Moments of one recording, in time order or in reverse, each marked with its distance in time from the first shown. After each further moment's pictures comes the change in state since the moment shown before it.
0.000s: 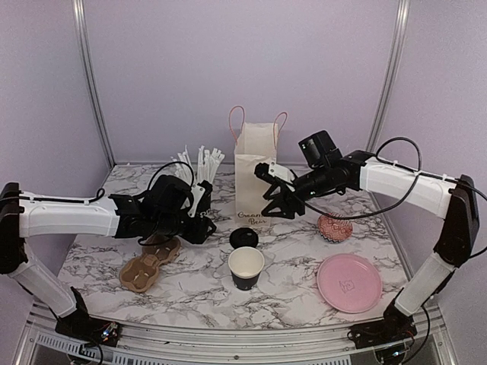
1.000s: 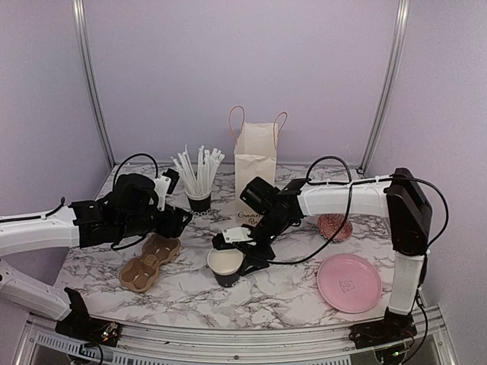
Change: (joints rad) left arm 0.027 -0.299 -0.148 -0.021 -0.138 -0.024; right arm 0.259 0.331 0.086 -0.174 0.023 -0.260
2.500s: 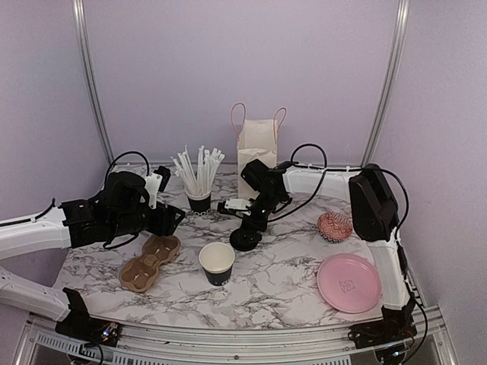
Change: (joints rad) left arm 0.022 -0.076 -0.011 -0.055 -0.008 0.002; right arm -0.166 0.332 0.429 -0.107 0.218 0.226
